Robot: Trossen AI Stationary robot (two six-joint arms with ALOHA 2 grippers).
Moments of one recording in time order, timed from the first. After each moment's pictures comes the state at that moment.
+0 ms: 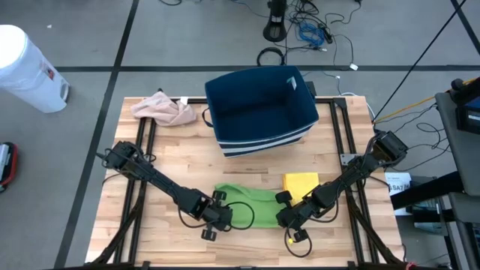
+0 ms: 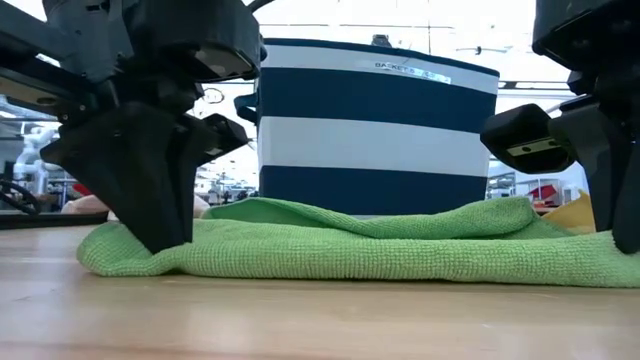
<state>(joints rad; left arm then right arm) -0.50 1.87 1.11 -0.36 -0.09 -0.23 0.60 1.67 0.79 -0.08 0.08 0.24</state>
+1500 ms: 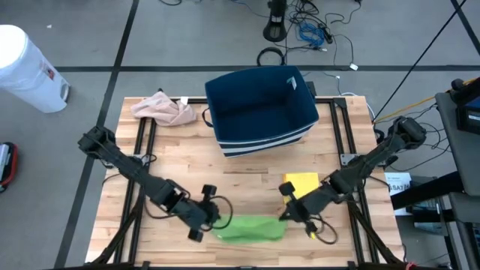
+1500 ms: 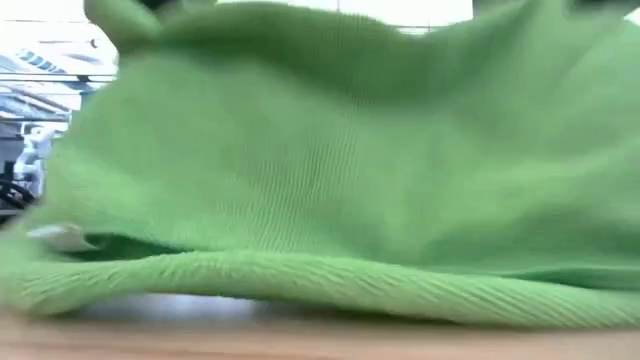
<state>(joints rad) -0.59 1.54 1.11 -0.44 -0.24 -0.20 0.59 1.33 0.79 -0.09 0.11 0.00</state>
